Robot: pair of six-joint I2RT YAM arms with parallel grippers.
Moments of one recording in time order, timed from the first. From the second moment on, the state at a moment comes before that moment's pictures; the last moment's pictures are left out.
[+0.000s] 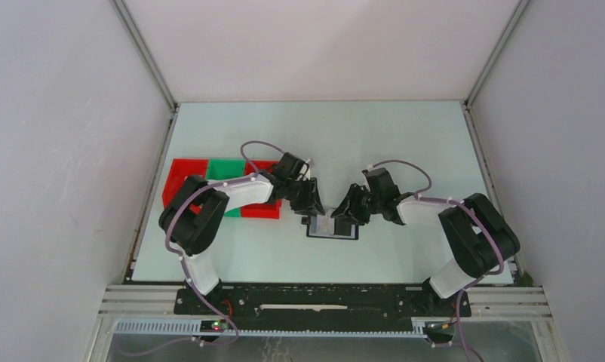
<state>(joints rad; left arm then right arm) -0.63 1.80 1.03 -0.23 0.40 -0.66 0.49 1.57 0.65 0.09 -0.43 0.91</state>
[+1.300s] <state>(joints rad) -0.62 1.79 1.02 -0.24 0.43 -0.63 0.36 1.43 0.47 0.23 -0.54 0.97</state>
